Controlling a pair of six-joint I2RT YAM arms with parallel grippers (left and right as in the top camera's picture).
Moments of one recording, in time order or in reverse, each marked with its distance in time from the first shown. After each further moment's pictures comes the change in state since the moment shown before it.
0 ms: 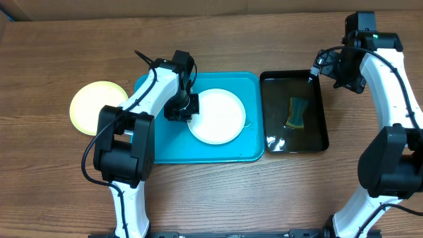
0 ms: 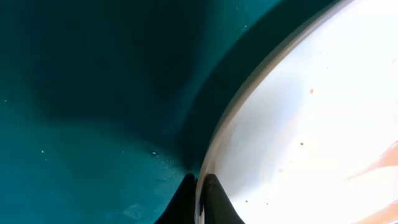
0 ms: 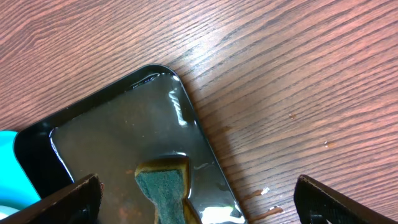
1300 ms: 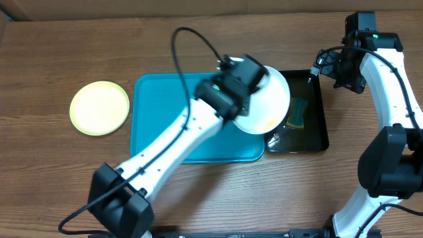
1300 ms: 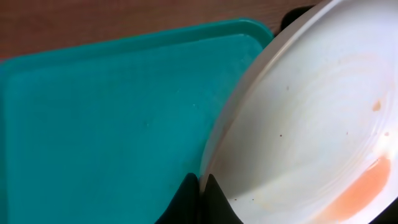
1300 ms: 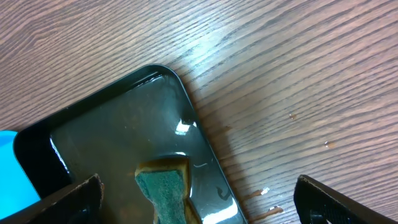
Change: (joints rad) left arm -0.491 -0.341 0.060 0.101 -0.506 -0.203; right arm 0.000 0.000 0.000 0.000 0.000 0.000
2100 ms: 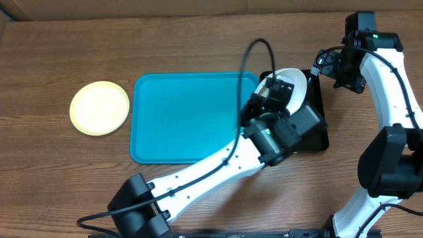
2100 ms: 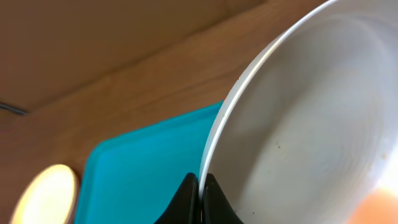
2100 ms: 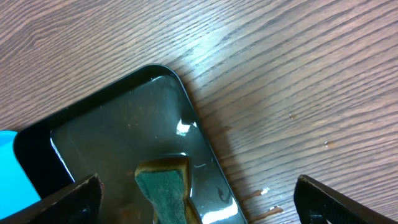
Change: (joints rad) left arm -0.307 0.053 0.001 0.124 -0.586 0.048; right arm 0.000 0.000 0.000 0.000 0.000 0.000
